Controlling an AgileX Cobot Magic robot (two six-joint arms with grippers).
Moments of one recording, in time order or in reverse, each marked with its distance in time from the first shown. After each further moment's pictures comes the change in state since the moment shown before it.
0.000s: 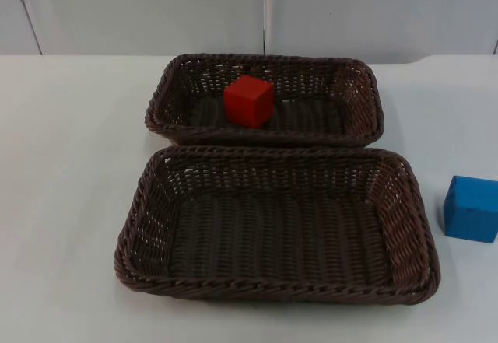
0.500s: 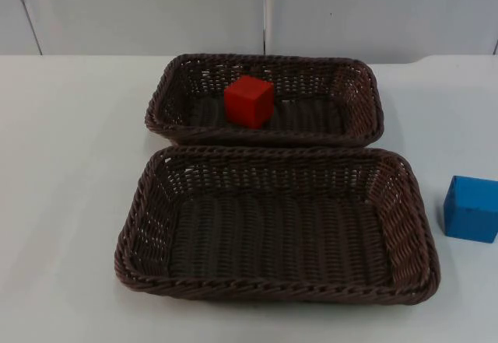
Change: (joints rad) right arm 0.000 0.000 0.000 0.000 0.000 0.000; left arm 0.000 -0.186 0.092 0.104 0.054 -0.082
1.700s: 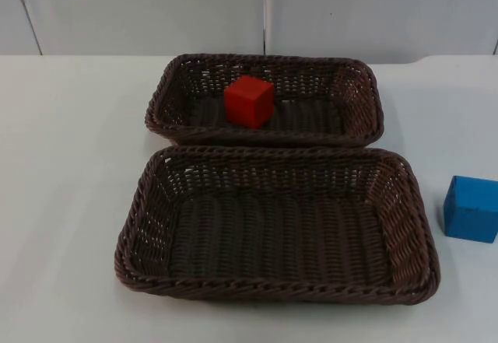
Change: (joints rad) right arm 0.000 0.225 -0.134 0.000 -0.026 0.035; left arm 0.000 -0.049 0.030 0.003 0.033 -0.002
